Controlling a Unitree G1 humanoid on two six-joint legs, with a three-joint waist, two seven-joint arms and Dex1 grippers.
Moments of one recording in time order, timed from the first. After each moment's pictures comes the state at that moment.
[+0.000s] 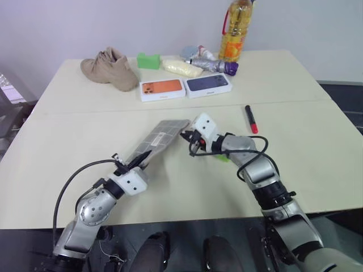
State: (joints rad) left arm 0.03 0.45 -0.07 -0.19 0.30 -0.34 -0.32; right arm -0.61 -0.33 0.31 0.02 0.04 0.42 0.73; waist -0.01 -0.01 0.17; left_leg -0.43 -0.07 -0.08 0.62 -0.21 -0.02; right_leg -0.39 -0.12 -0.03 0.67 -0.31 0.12
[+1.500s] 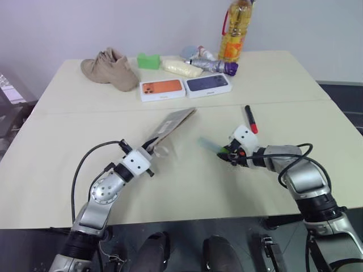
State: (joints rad) left arm -0.15 0.39 -0.10 -0.04 0.13 -0.33 -0.38; right arm -0.46 -0.62 0.13 -0.07 0.14 0.75 0.82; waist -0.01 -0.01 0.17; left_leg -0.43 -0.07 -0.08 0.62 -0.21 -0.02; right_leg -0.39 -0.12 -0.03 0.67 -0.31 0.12
